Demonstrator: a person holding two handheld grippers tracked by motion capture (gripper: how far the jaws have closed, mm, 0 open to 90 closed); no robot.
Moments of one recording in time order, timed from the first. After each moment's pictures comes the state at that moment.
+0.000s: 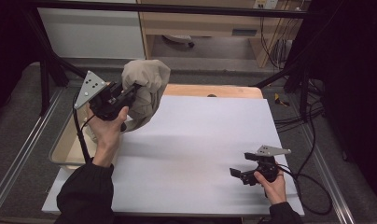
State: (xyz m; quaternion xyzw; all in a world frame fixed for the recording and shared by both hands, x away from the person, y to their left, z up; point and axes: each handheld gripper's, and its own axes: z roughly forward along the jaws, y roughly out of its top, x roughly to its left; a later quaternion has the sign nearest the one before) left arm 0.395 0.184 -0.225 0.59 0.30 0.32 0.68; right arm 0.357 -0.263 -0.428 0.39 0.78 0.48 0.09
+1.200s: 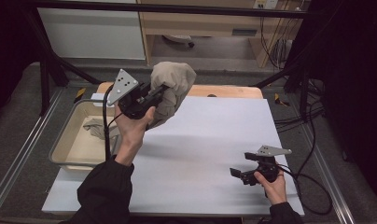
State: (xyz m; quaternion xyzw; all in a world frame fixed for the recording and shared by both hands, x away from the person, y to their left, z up) left arm 0.404 0.128 -0.227 0.61 0.28 0.28 0.68; right arm 0.356 -0.263 -0.427 0.39 0.78 0.48 0.09
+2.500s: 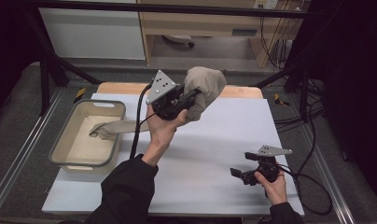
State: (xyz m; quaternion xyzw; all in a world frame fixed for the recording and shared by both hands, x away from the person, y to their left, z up) left arm 0.409 0.058 -0.231 0.64 0.26 0.24 0.69; right arm 0.356 -0.264 -0.427 0.39 0.78 0.48 0.09
